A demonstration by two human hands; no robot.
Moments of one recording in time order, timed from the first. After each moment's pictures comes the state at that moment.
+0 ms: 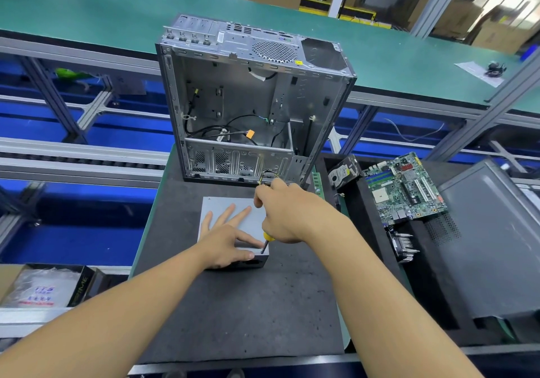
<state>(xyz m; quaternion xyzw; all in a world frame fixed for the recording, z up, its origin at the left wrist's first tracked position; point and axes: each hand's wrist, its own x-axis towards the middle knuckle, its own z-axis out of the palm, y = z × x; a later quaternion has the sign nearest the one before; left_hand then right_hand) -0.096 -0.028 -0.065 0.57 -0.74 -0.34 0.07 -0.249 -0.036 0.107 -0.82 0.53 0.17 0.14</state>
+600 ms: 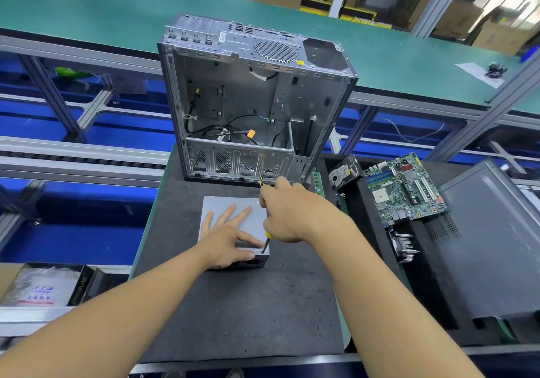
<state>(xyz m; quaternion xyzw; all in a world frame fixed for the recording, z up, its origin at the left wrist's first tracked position) -0.096 -0.028 -0.070 0.58 -0.74 -0.33 0.08 -0.248 -0.036 0.110 -0.81 0.54 0.19 0.14</state>
